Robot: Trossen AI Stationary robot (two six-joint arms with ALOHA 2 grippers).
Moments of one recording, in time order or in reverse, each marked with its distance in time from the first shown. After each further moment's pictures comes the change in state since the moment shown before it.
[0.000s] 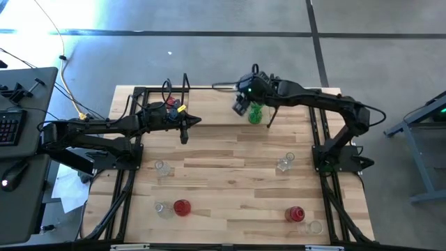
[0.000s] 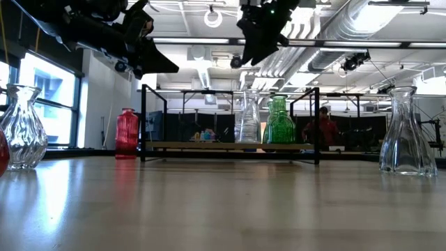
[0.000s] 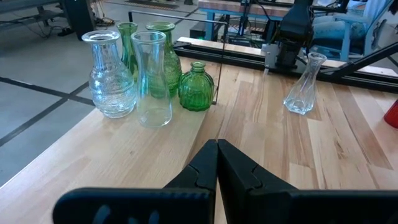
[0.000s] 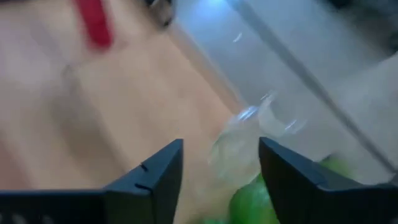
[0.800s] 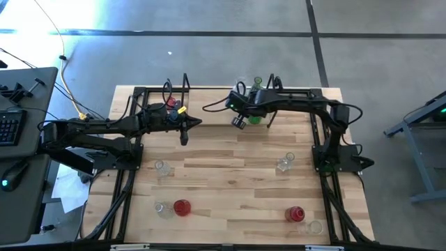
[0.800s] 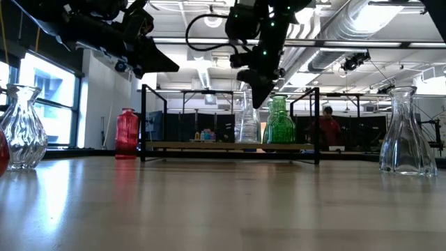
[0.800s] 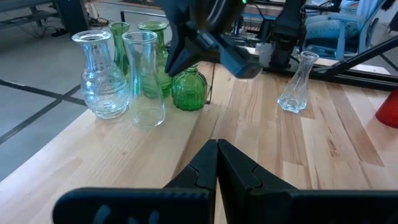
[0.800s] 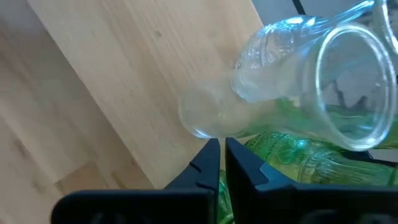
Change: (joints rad) left arm -0.021 0.000 0.000 -0.001 0.000 -0.002; right arm 0.017 0.222 -0.003 -0.162 0.056 0.020
